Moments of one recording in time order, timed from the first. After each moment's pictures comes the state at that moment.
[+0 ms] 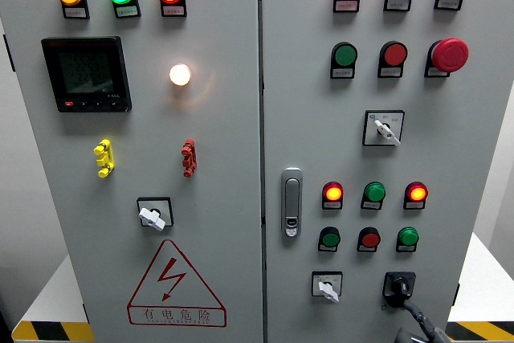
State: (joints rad) left arm -0.01 -0.09 0.04 -0.12 -0.07 -0.02 -0.15; right arm 0.19 0.15 1.49 1.53 -1.28 0.07 -0.25
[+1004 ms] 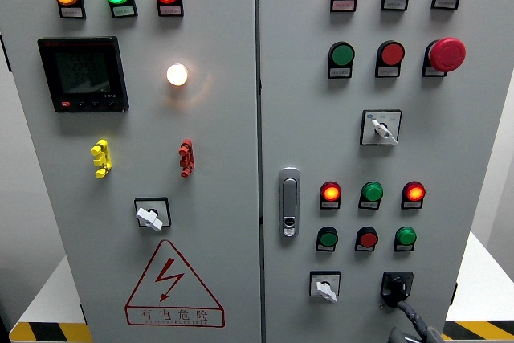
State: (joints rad) left arm -0.01 -0.09 0.04 -0.12 -0.07 -0.02 -0.15; right arm 0.19 0.15 1.47 1.54 -1.29 0.08 -0.25
